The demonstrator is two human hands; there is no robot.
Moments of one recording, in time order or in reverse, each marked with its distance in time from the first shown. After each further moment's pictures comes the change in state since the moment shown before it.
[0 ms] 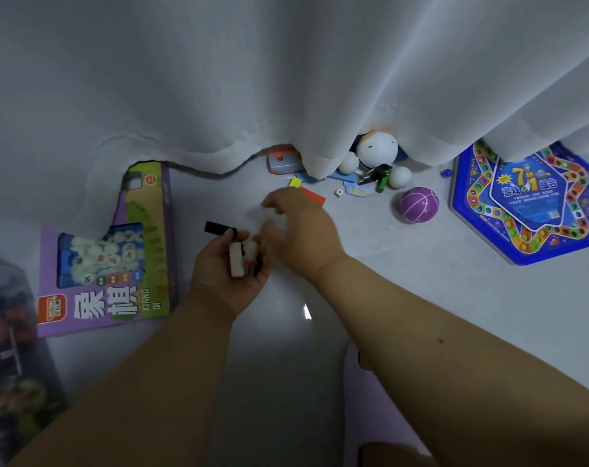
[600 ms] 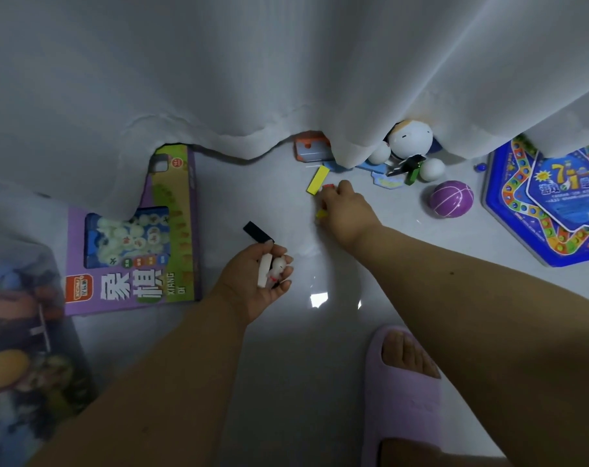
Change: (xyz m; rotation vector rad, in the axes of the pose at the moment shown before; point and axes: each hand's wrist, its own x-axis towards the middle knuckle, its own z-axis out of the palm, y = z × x) left_hand -0.002 0.000 -0.024 0.453 0.092 -0.135; right_hand 0.043 0.071 0.021 -0.530 -0.277 0.104
